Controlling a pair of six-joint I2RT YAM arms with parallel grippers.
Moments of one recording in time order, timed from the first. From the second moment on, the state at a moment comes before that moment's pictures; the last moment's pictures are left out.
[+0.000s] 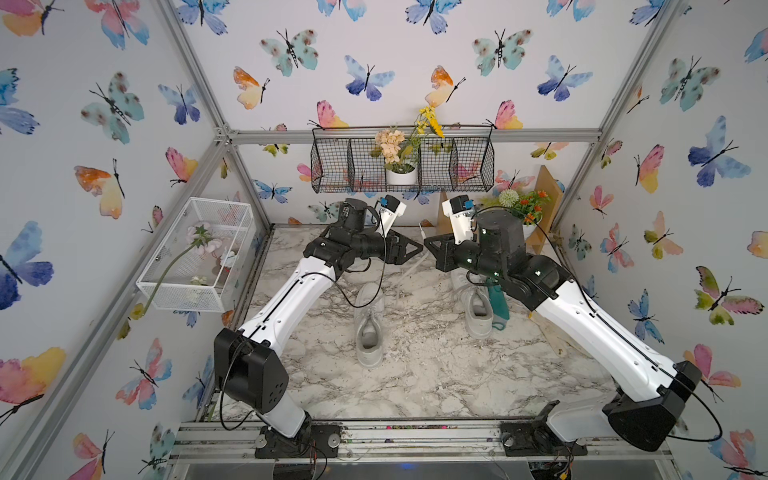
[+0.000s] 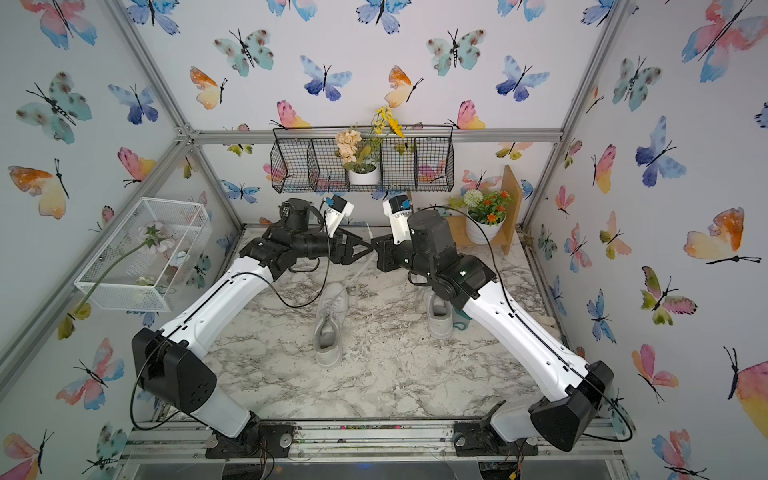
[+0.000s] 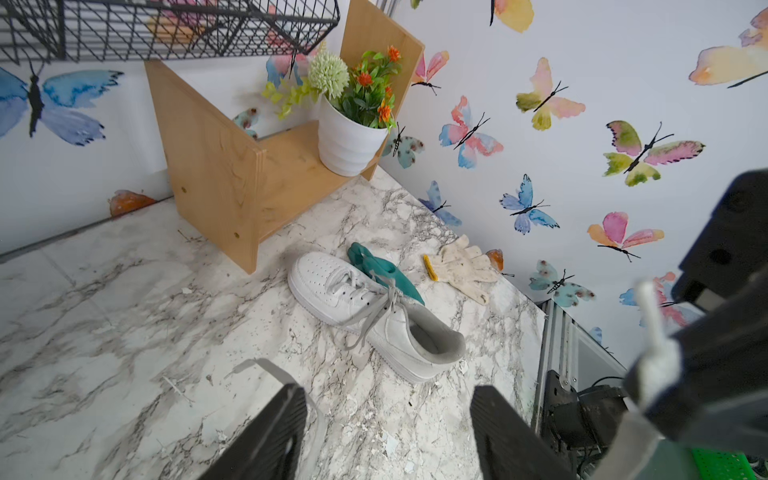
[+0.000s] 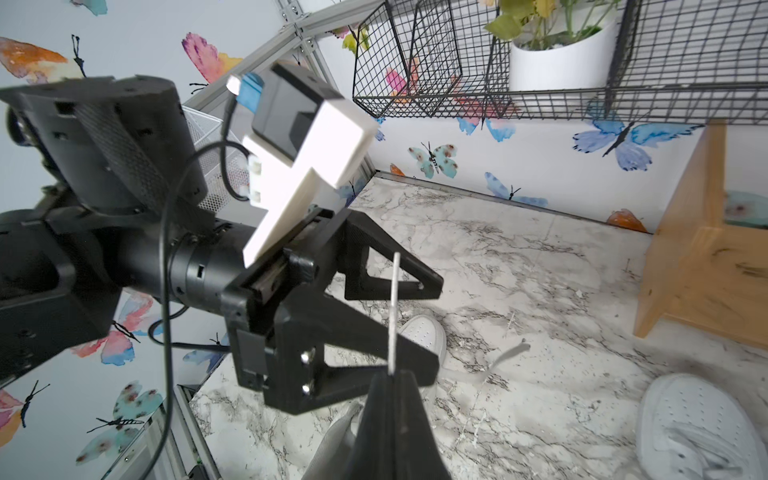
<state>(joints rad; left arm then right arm) -0.44 1.62 1.61 -0.45 0.70 -0.12 0.73 1.39 1.53 -0.49 -0.10 0.34</state>
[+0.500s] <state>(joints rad) -0.30 1.41 1.34 -0.43 0.73 -0.08 0.73 1.43 1.56 -0.46 -0.10 0.34</state>
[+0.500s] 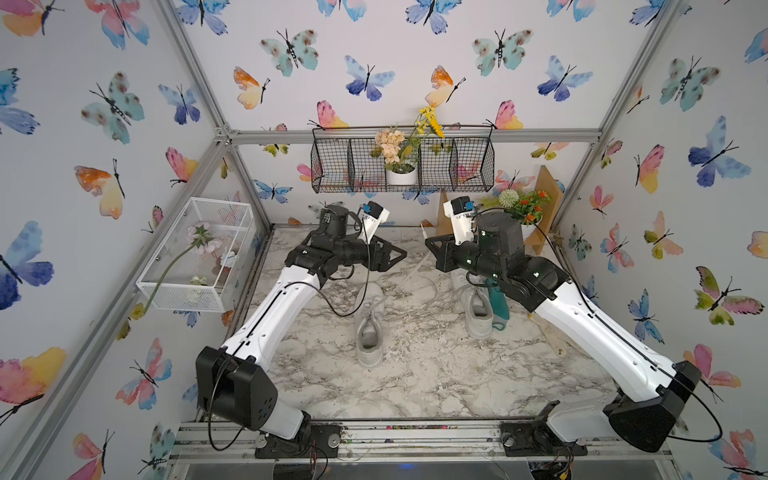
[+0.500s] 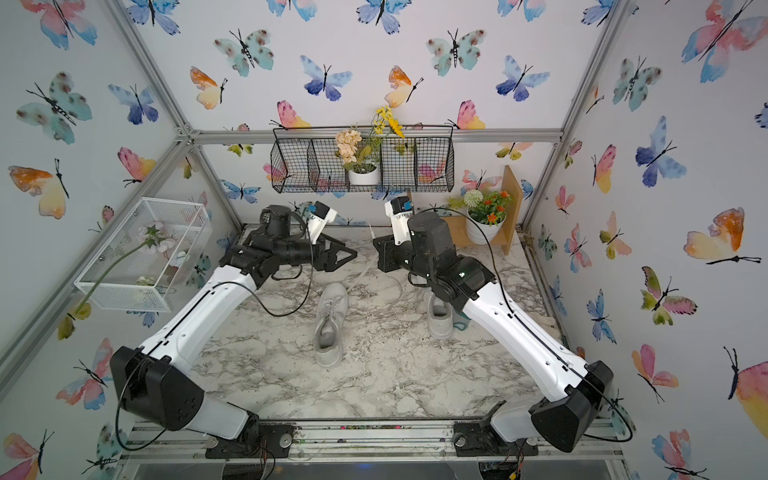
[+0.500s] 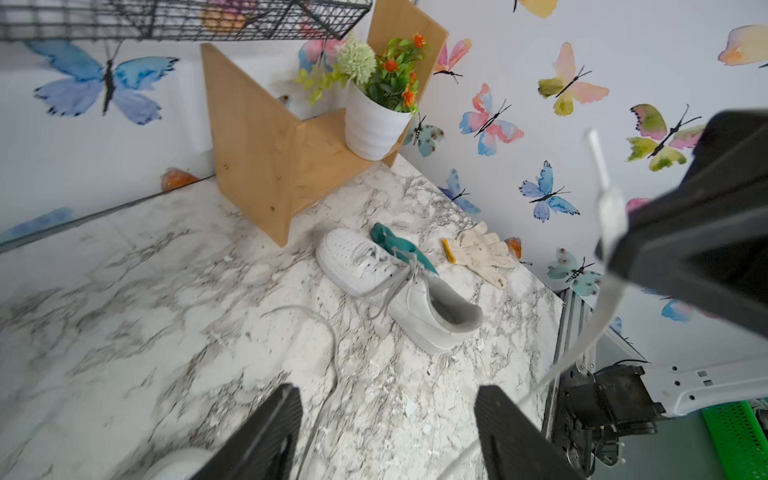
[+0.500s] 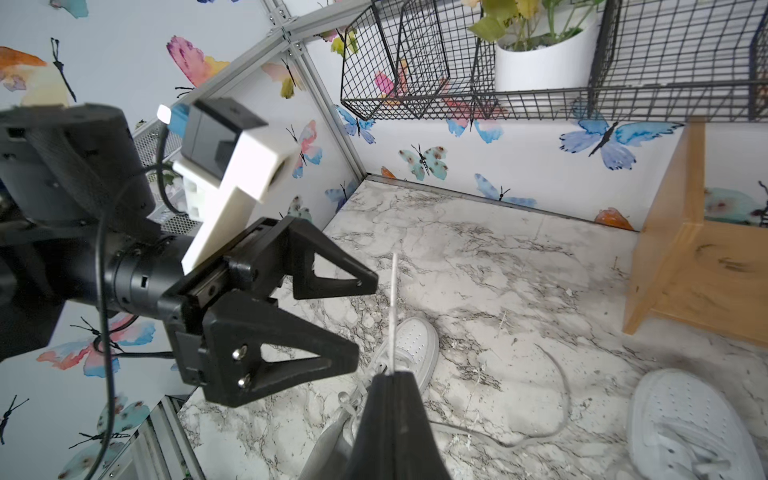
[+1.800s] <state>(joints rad) -0.29 1.38 1.04 -0.23 0.88 -0.12 0.73 1.67 1.85 -0.46 -0.22 0.31</state>
